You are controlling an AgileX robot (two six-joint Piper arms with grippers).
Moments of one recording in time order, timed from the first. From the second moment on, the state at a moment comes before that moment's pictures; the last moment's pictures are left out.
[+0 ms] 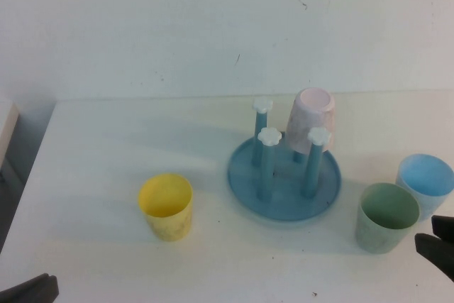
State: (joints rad) right arm 0.57 0.69 -0.41 0.45 0.25 -0.51; left arm 0.09 0.28 -0.31 -0.82 0.73 0.65
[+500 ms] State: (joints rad) right arm 0.57 0.50 -0.16 0.61 -0.15 -0.92; left arm 0.09 0.28 -0.31 -0.82 0.73 0.65
